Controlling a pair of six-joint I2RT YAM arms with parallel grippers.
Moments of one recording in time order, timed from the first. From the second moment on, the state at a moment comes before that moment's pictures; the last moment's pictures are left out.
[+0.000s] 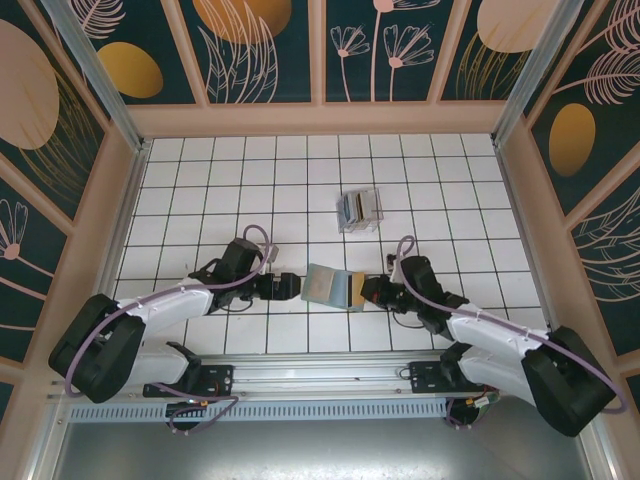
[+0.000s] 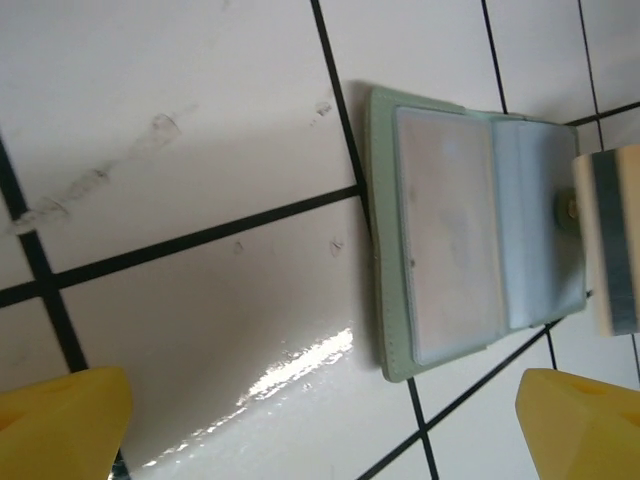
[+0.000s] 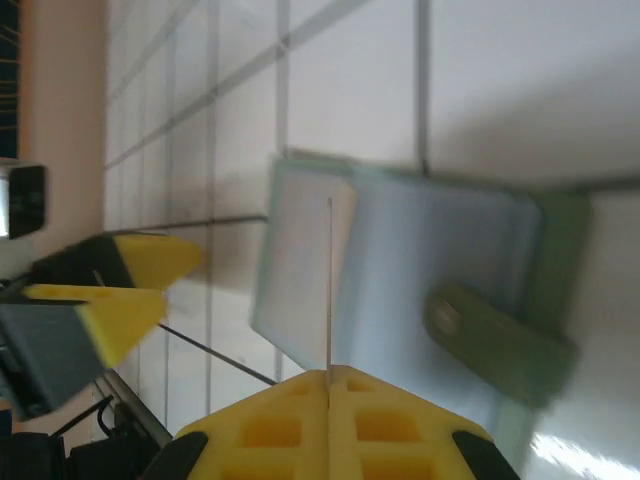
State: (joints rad) left arm -0.57 1.30 0.47 -0.05 0.39 -0.56; right arm 0.63 1.05 0.23 0.18 -0.38 1.00
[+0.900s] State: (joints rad) left arm -0.58 1.42 0.53 -0.05 0.45 -0.56; right arm 0.53 1.54 0.27 0.62 -0.71 1.07
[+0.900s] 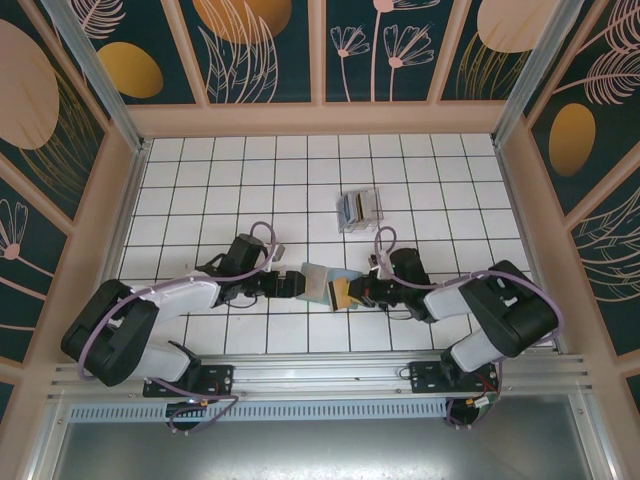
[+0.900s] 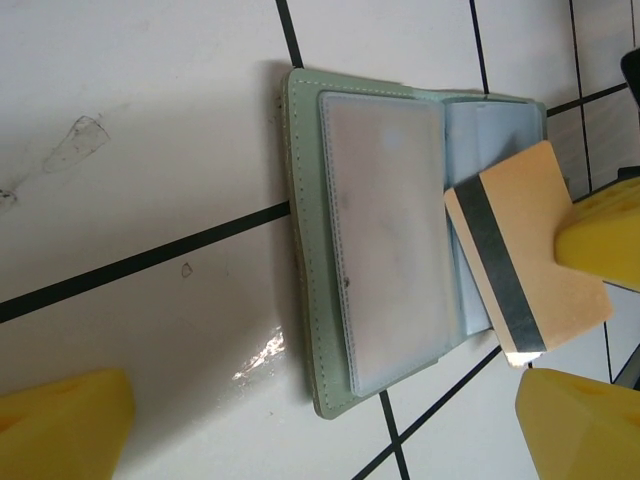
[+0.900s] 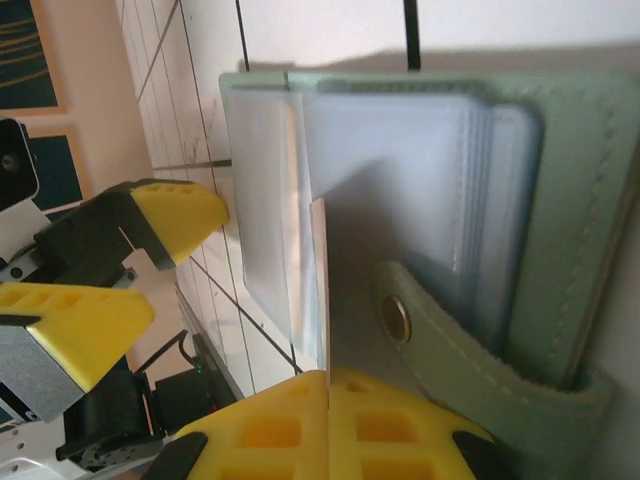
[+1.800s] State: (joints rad) left arm -0.58 1.41 0.51 0.00 0.43 -0.65; right arm 0.53 1.71 0.35 0.76 -0.74 1.07
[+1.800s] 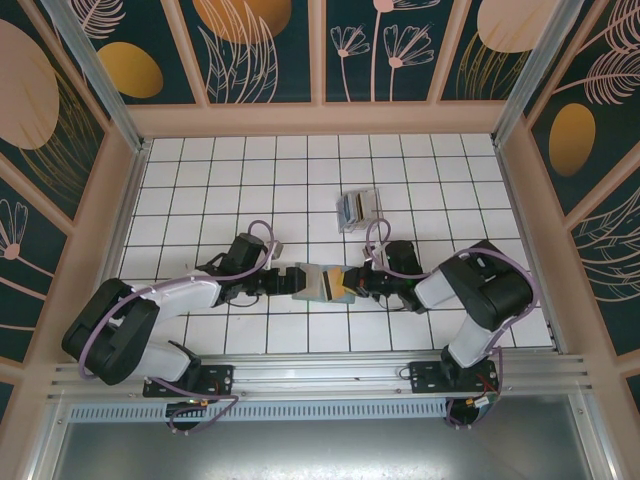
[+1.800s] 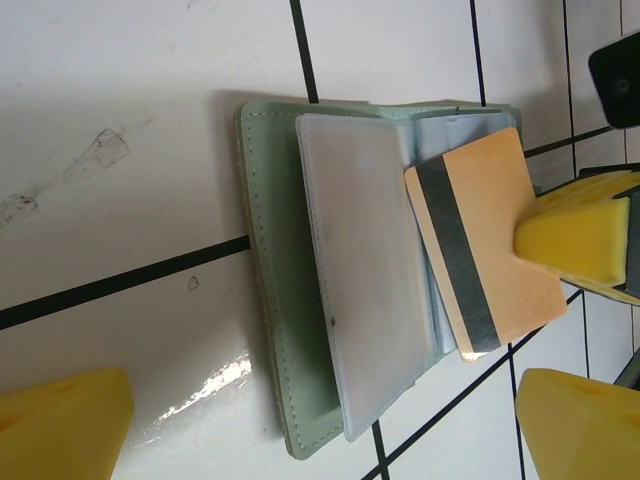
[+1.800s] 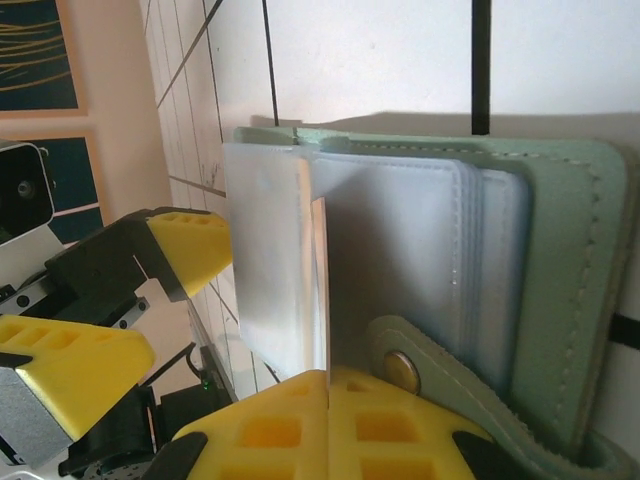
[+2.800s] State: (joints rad) left arm -0.58 1.40 0.48 0.09 0.39 -0.77; right arm 0.60 1.84 0.49 0.77 -0.76 0.94
